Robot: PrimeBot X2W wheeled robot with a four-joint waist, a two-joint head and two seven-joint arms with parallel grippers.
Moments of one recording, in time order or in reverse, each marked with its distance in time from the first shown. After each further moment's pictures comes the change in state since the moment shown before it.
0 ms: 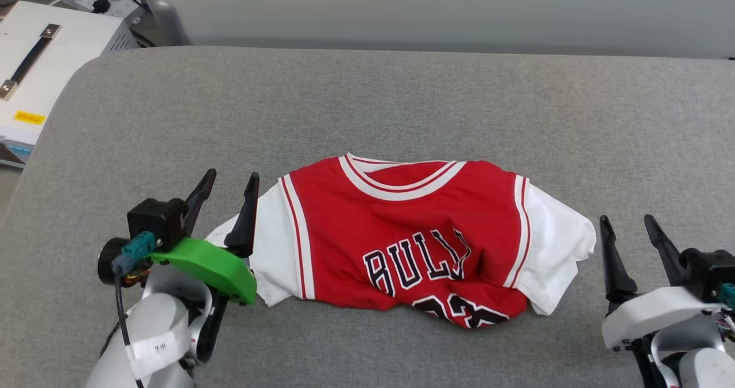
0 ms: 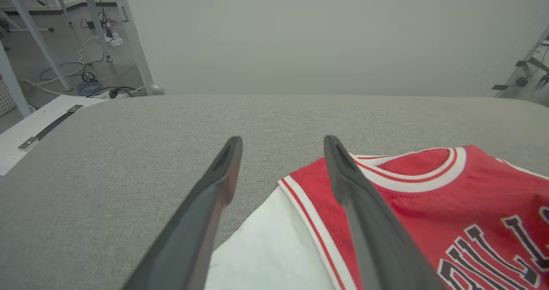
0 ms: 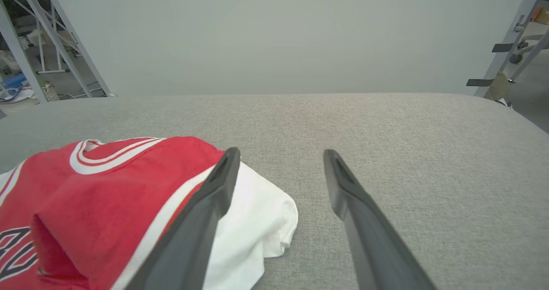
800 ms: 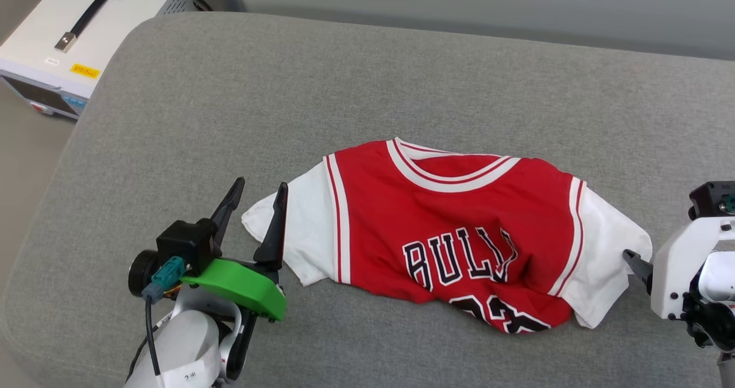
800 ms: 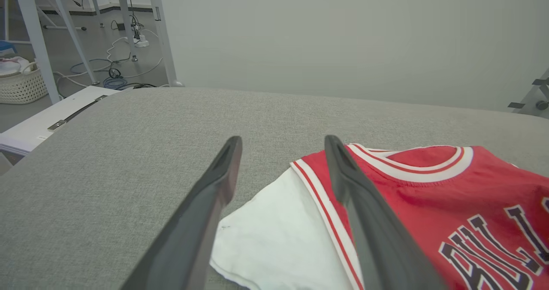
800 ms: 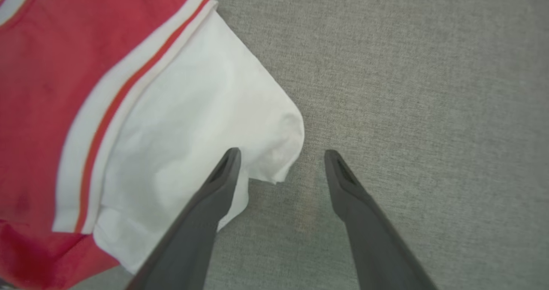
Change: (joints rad) left arm 0.058 -0.078 -0.013 -0.049 0.057 0.002 -0.097; right arm -0.149 -0.203 -0.004 -0.016 0.183 0.000 0.953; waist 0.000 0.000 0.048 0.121
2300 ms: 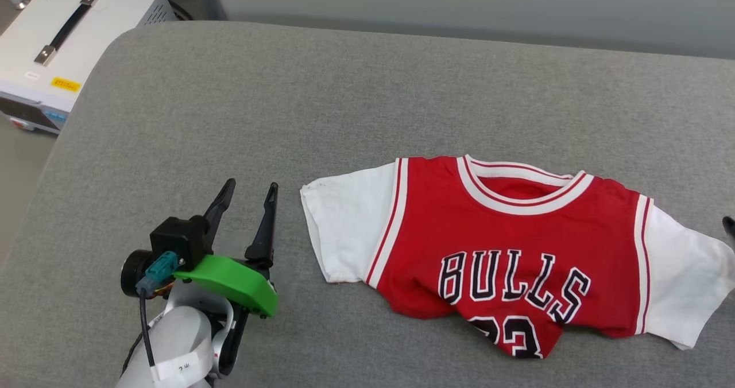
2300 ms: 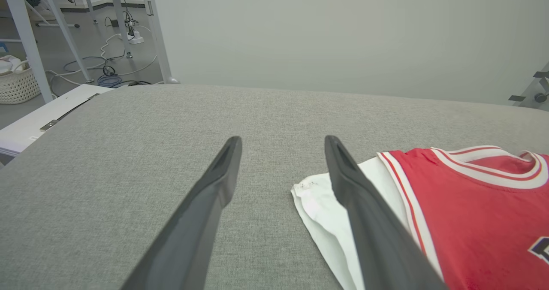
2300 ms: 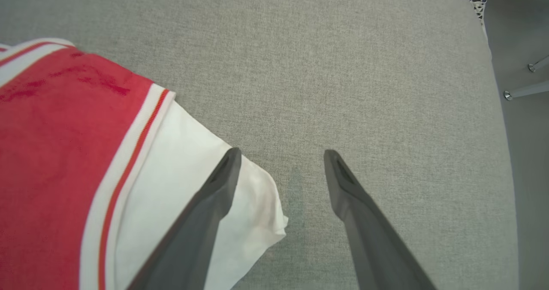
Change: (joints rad) left arm -0.022 -0.001 0.020 0.064 0.003 -0.018 -0.001; right arm -0.068 -0.218 -0.023 0.203 -0.037 0.000 -0.248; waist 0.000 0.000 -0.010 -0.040
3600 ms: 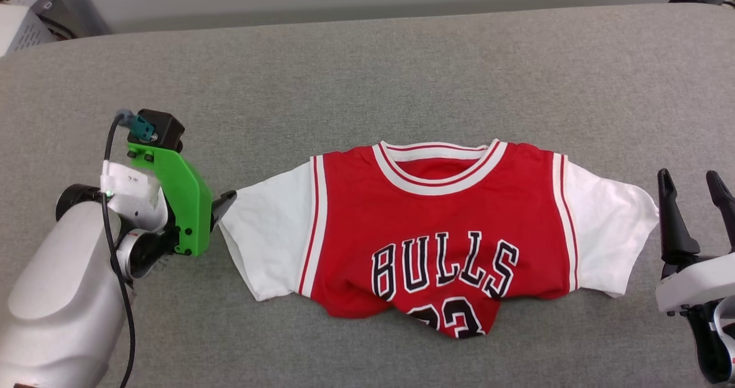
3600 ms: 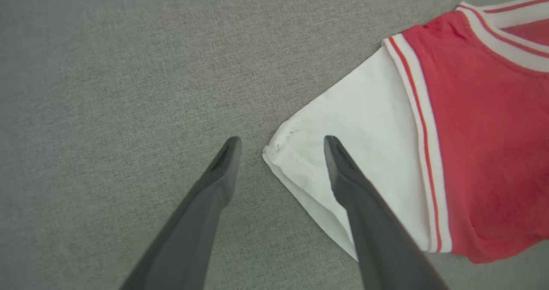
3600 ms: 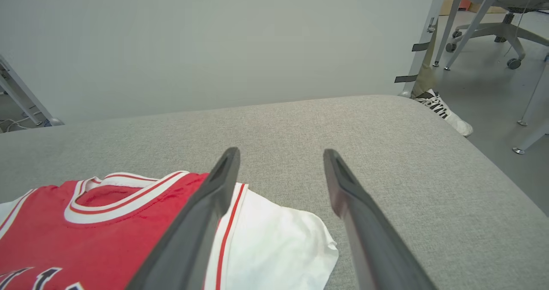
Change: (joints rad) left arm -0.315 0.219 -0.073 0.104 -0.233 -0.115 0.913; right arm 0.195 0.337 -0.040 -0.393 -0.007 0.000 -0.520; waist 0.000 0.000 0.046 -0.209
